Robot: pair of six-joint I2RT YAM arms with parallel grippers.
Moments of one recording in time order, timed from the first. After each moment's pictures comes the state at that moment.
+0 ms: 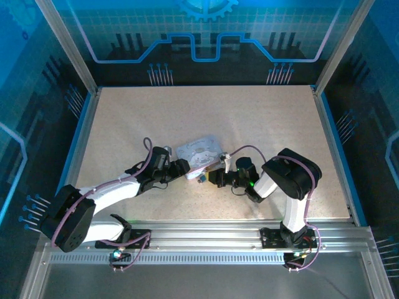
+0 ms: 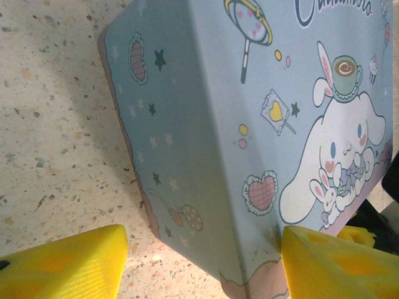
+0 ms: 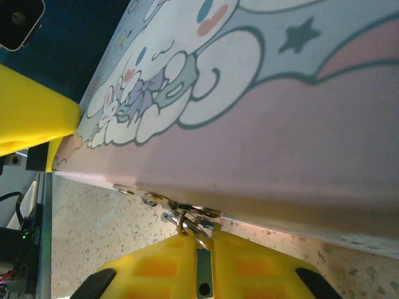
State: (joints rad) left arm -0.52 1.28 0.50 -0.01 0.18 -0.96; right arm 0.62 1.88 0.39 1.08 -0.50 0.61
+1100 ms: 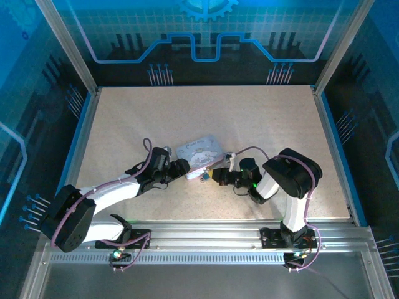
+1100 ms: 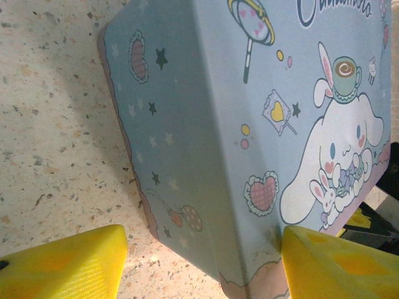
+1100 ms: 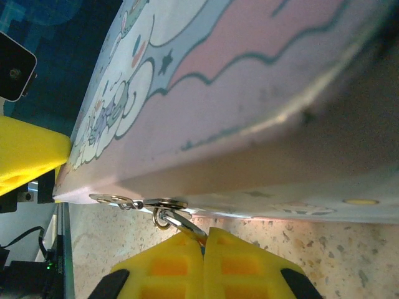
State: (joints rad) left arm -0.52 1.28 0.49 0.01 0.18 -0.98; right arm 0.59 1.88 0.35 1.14 -0.48 0.78
